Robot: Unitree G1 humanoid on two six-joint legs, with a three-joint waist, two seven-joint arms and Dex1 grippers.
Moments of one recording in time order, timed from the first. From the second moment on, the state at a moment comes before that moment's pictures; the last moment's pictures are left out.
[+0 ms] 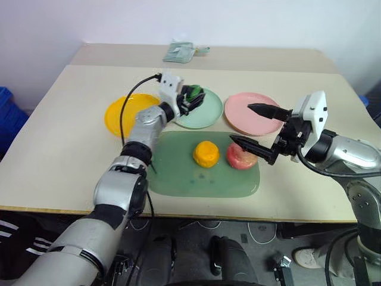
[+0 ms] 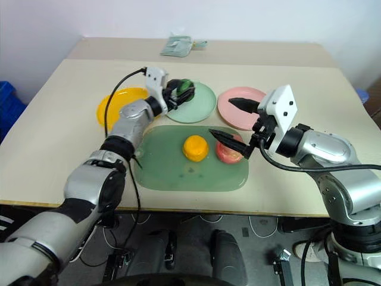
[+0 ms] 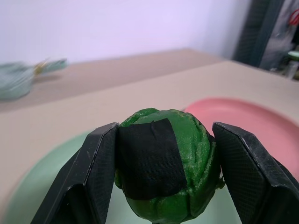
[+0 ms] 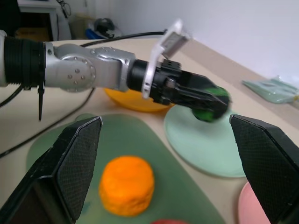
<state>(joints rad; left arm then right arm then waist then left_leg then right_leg) -1.17 0.10 0.06 1.16 -0.15 -0.17 -0.59 -0.35 -0.76 -0.18 -0.53 0.69 0.65 0.67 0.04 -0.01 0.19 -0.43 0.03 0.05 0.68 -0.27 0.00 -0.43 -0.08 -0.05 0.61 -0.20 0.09</state>
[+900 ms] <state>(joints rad) -1.12 0.17 0.11 0.99 -0.22 -0.11 -0.97 -0.36 -0.75 -0.16 -0.45 0.59 0.74 0.56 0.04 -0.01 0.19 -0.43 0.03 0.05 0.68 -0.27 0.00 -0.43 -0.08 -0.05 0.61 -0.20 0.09</state>
